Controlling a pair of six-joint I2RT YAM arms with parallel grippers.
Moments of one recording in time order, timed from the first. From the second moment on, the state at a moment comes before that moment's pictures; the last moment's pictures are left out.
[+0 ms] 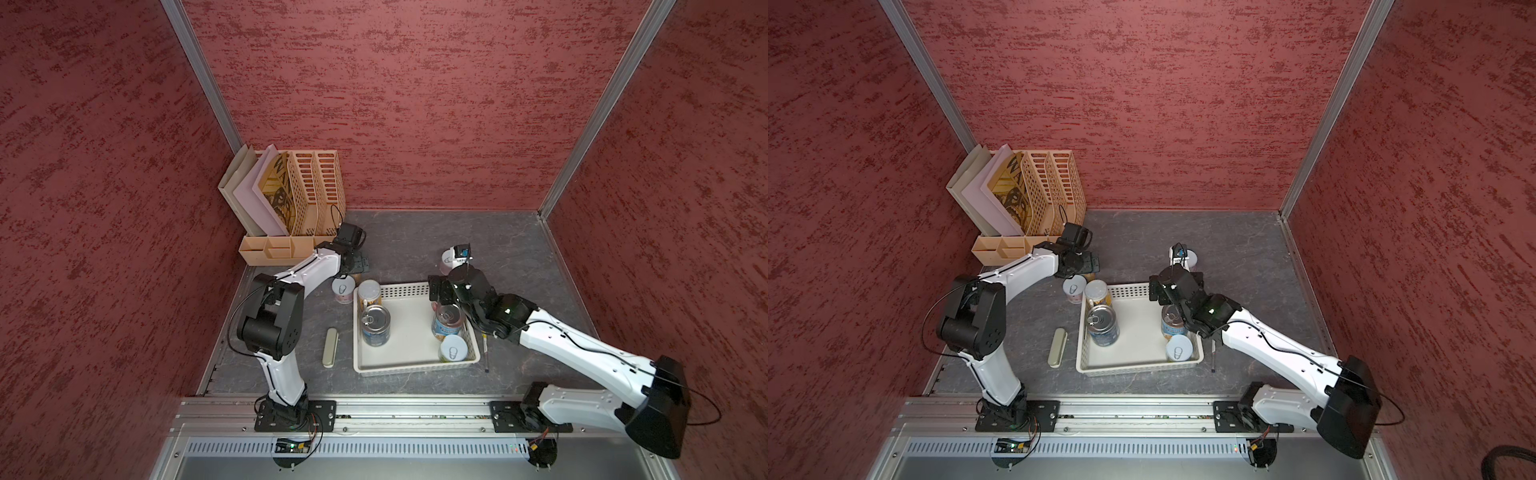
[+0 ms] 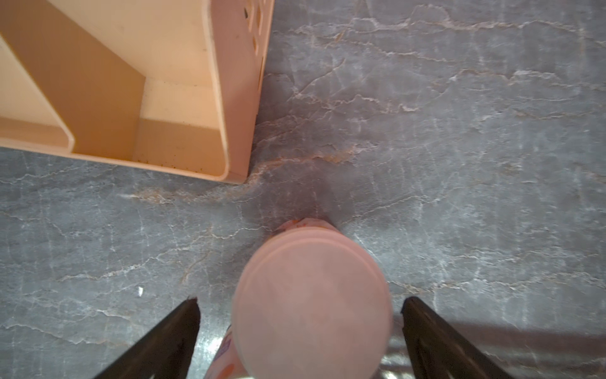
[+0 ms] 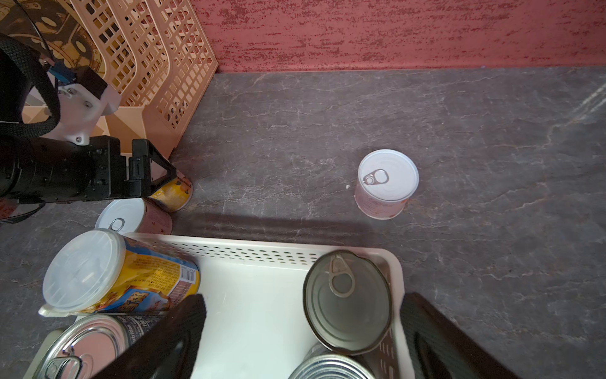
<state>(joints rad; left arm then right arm) -0.30 1.81 1.27 -0.56 -0.20 -0.44 0.83 1.20 0.96 -0.40 0.45 0.51</state>
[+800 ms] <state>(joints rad) -0.29 1.83 1.29 -0.58 -0.20 -0.46 0.83 1.24 0.97 -0.40 0.42 0.51</state>
